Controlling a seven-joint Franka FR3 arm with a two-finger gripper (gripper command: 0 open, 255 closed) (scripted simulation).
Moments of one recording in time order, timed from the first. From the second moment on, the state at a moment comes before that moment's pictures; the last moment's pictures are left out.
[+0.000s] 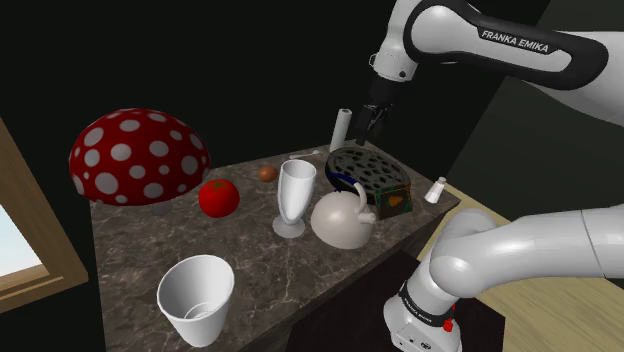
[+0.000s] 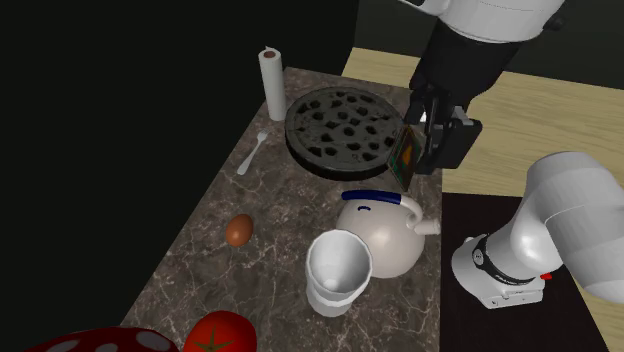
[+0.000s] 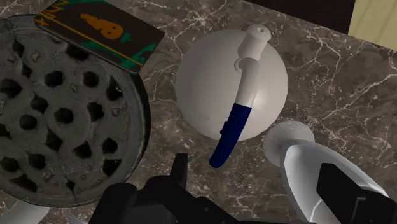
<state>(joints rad) -0.02 -0.77 -0.07 -2.31 -0.04 1.57 -0.08</state>
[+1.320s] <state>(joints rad) 0.15 -0.32 -0.29 -2.41 0.07 2.28 -0.60</state>
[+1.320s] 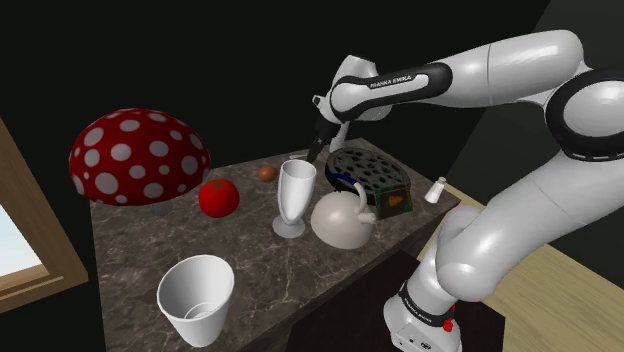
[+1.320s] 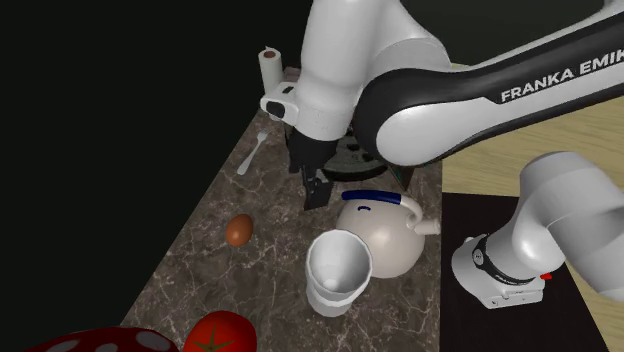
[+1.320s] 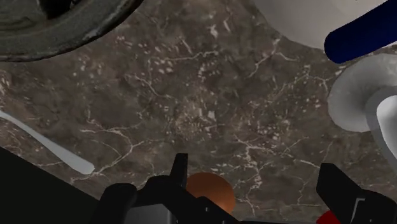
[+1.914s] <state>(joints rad) 0.24 0.04 -0.35 -2.24 0.38 2.48 -1.01</state>
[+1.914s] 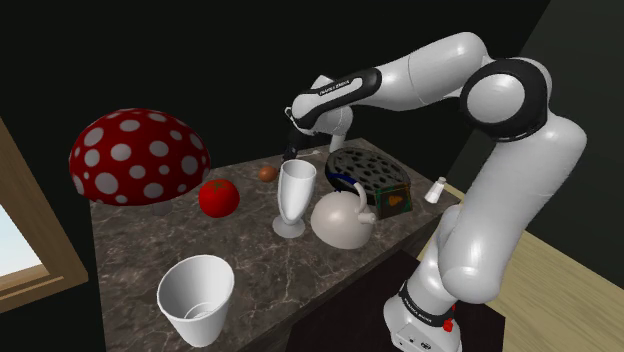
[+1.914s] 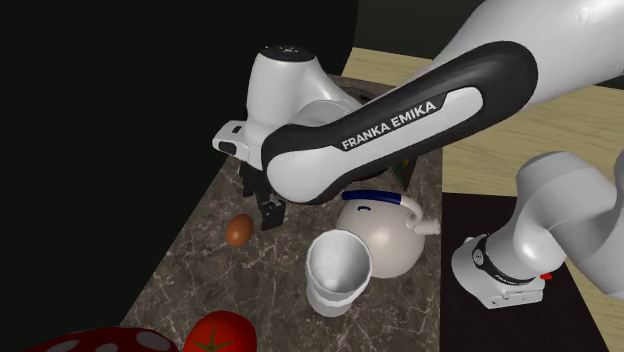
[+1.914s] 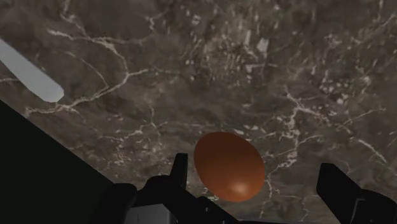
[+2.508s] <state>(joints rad) 0.23 0.22 -0.30 -2.14 0.56 2.55 -1.19</state>
